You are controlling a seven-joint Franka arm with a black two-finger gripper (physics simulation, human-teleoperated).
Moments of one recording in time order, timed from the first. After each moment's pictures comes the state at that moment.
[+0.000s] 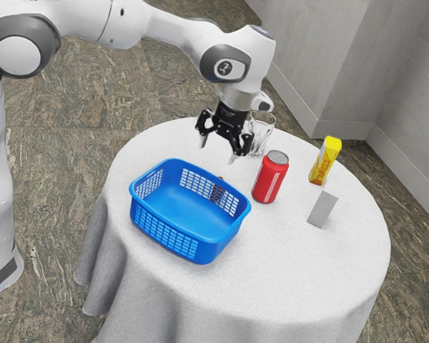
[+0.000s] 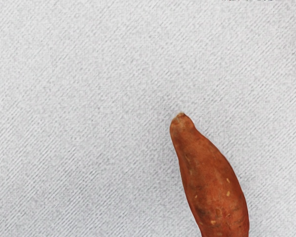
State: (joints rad) arm 0.21 0.03 -0.13 -1.85 -0.04 1.76 -0.68
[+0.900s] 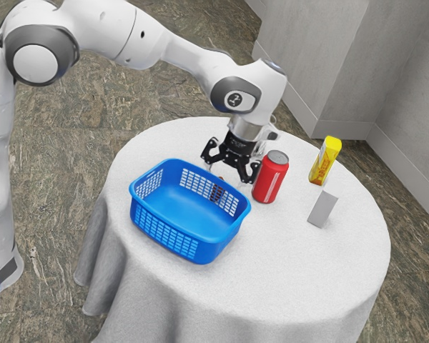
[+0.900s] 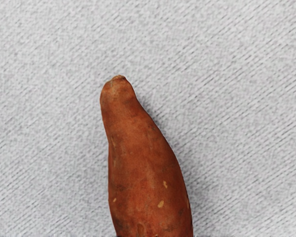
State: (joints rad) arm 0.11 0.12 -0.11 -1.85 -0.05 1.81 -0.90
